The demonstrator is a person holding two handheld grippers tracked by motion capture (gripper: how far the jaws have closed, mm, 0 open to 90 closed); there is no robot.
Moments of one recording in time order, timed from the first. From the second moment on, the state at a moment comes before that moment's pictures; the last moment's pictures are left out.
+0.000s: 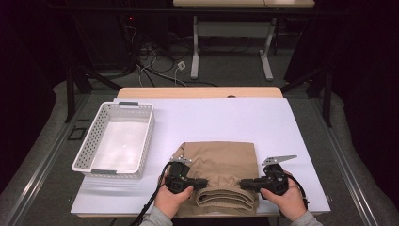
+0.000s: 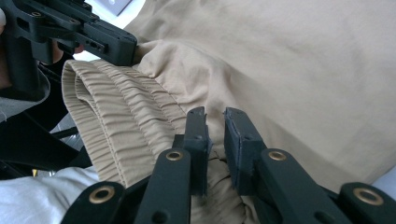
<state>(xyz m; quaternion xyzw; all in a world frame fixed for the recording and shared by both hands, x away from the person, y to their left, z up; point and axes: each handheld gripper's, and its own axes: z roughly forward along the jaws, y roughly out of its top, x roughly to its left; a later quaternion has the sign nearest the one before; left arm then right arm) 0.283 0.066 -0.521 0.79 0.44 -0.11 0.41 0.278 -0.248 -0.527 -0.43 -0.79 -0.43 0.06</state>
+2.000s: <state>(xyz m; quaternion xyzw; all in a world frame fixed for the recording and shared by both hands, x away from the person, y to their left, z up) 0.277 0.074 -0.515 0.78 0.47 -0.09 0.40 0.283 -0.240 -0.508 -0.43 -0.79 -0.43 0.04</state>
